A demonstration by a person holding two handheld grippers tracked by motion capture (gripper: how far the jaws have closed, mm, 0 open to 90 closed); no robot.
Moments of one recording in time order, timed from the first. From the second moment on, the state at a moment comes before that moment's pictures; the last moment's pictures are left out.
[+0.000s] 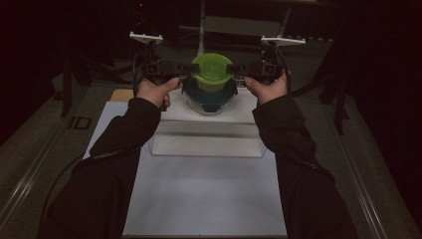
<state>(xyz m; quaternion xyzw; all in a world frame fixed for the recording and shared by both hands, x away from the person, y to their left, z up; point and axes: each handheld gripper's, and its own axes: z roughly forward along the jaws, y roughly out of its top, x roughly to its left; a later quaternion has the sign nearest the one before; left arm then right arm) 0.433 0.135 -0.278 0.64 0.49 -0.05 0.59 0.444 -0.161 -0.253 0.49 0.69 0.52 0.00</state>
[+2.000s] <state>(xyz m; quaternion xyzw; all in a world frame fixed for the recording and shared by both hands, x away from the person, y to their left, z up) 0.319 0.127 -0.343 0.73 0.31 0.00 0.61 0.350 -0.177 -0.328 0.36 0.75 0.56 0.00</state>
